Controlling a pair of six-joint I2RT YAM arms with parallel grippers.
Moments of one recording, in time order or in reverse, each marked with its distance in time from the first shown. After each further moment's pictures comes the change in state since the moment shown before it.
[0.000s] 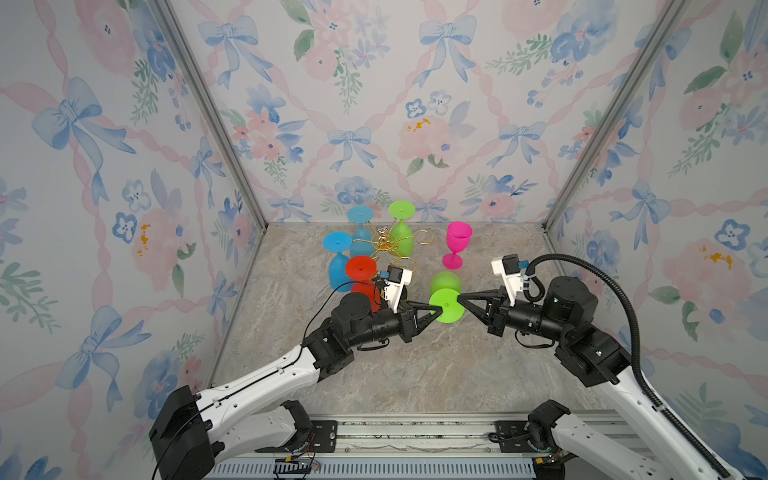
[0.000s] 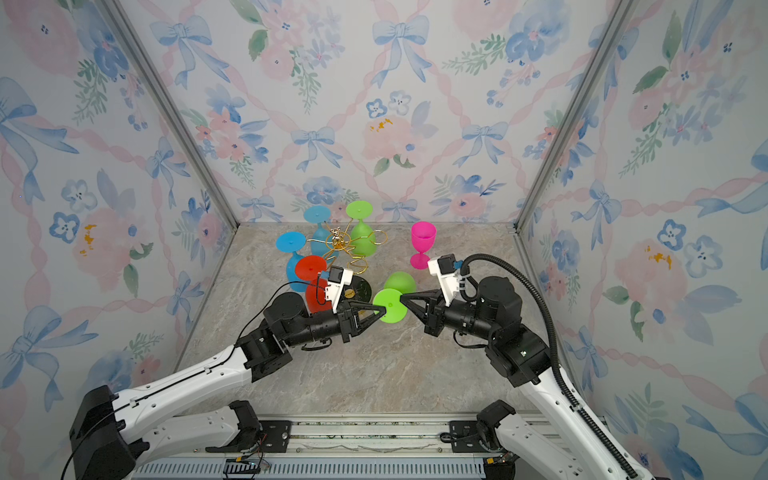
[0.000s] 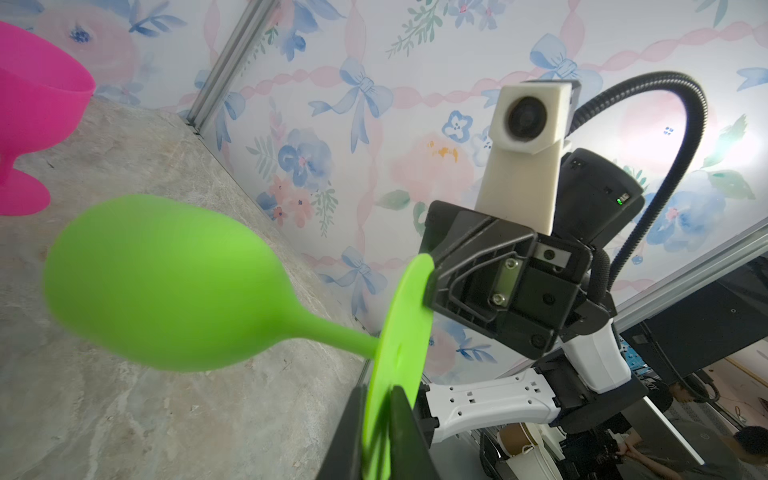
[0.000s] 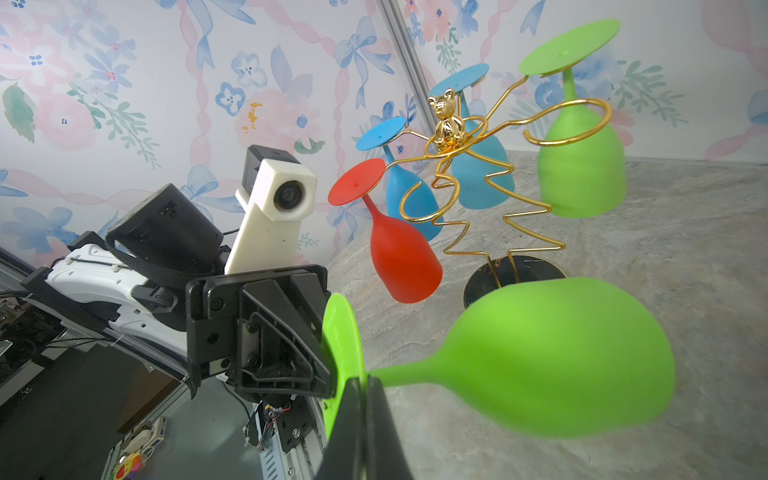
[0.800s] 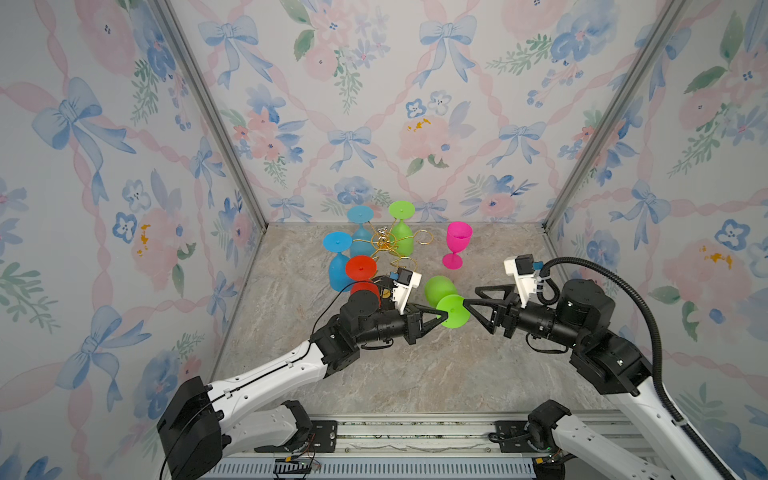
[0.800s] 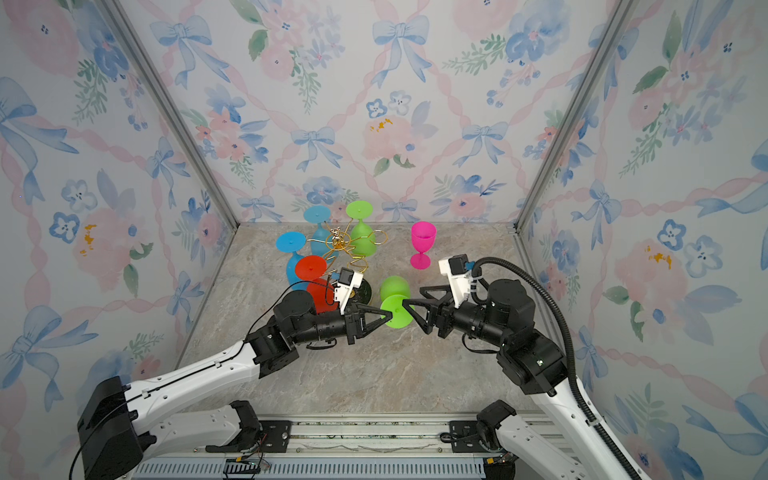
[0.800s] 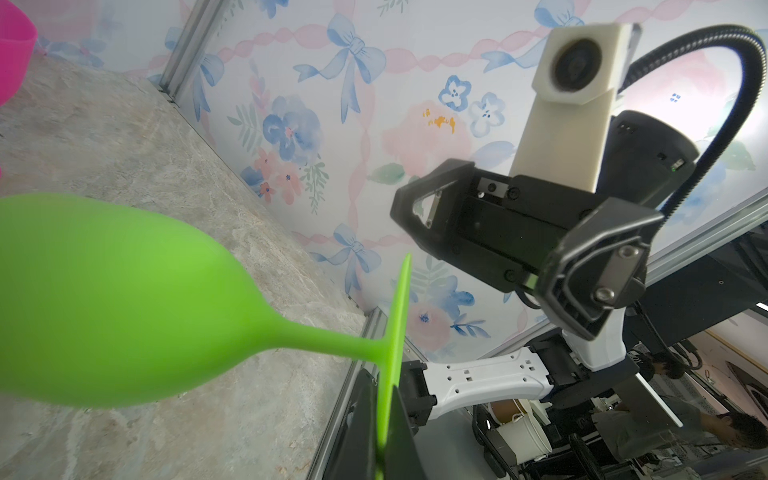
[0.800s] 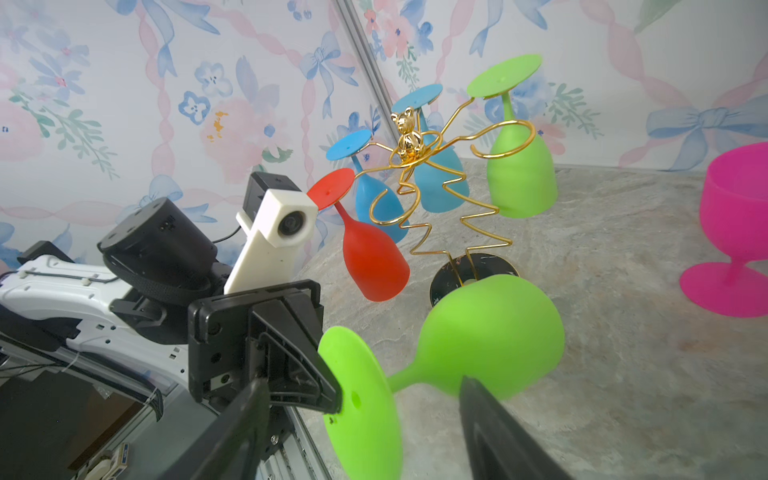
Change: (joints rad) left arm -0.001 0.065 0.014 0.008 0.089 0.021; right arm 0.001 -0.060 0.094 -0.168 0.150 -0.023
